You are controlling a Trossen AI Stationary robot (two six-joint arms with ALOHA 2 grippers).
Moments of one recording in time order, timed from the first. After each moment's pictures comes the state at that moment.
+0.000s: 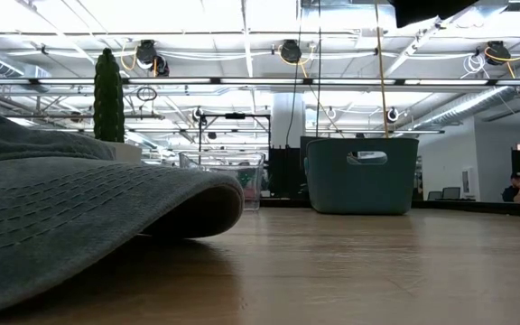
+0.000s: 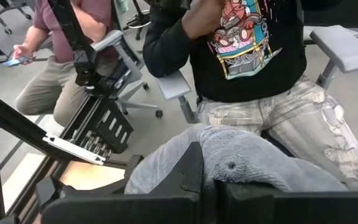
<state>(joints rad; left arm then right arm) -0.31 1.84 1.92 -0.73 0.74 0.80 0.34 1.74 0.96 0.75 -0.68 -0.05</state>
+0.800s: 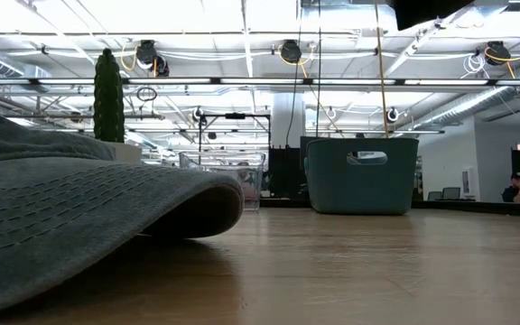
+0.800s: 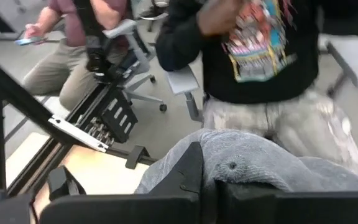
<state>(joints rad) -0.31 1.84 1.92 -0.69 0.69 0.65 0.33 1.72 0.96 0.67 -0.69 -0.19</state>
